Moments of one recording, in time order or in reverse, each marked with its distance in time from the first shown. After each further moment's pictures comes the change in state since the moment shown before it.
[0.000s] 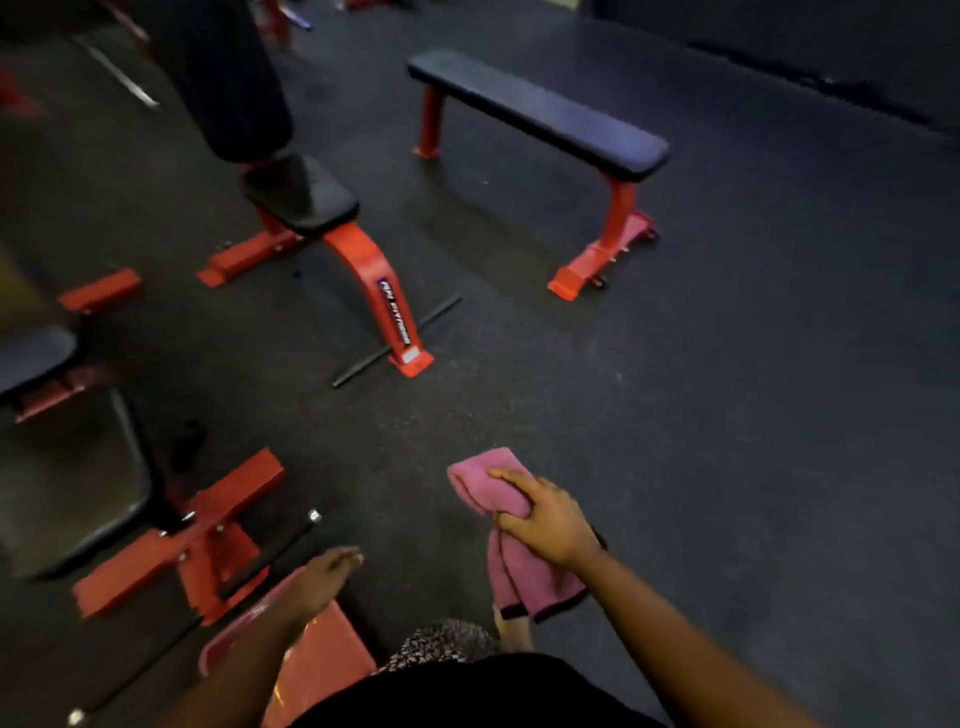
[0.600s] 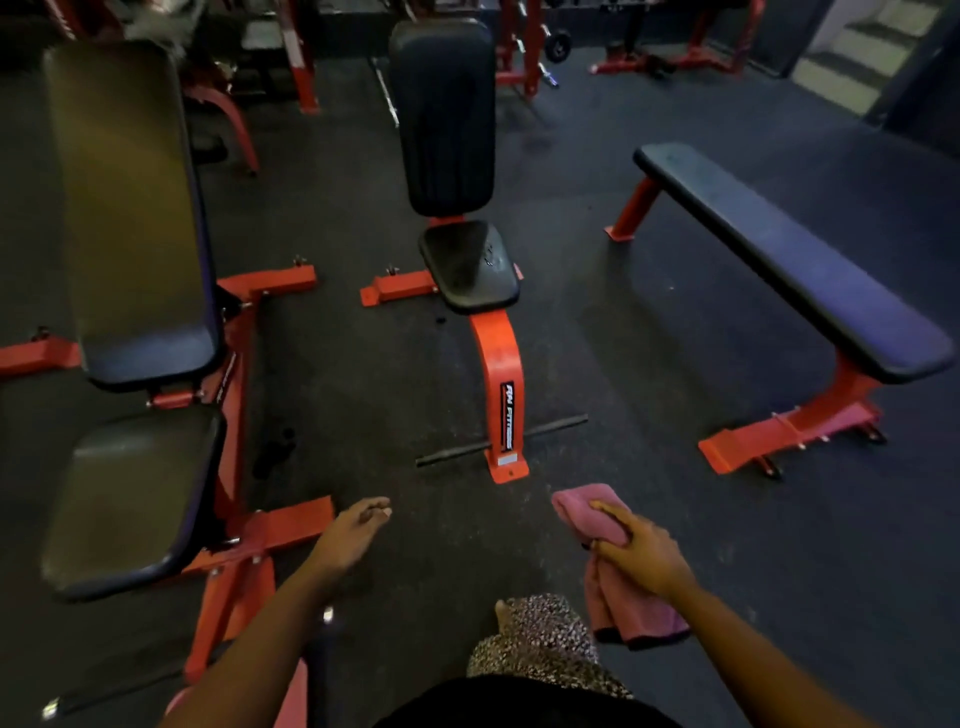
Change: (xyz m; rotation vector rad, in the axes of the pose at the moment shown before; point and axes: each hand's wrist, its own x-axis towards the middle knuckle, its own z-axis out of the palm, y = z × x) left_hand 0.209 0.176 -0.131 -0.274 0.369 -0.023; right_hand 0.383 -0.001 -0.138 -0.235 -0.225 -0.122
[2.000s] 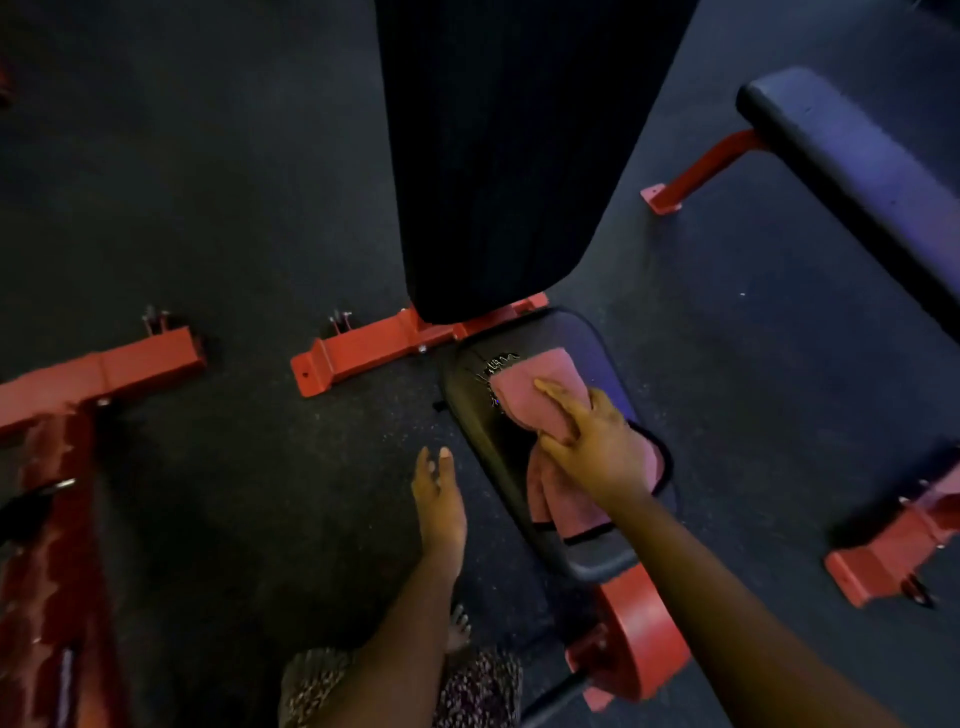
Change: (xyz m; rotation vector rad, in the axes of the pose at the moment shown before) left_hand 0.761 0.196 -0.110 -0.603 0.032 -0.377; right_hand 0.781 -0.341 -0.065 -0.174 0.310 0.021
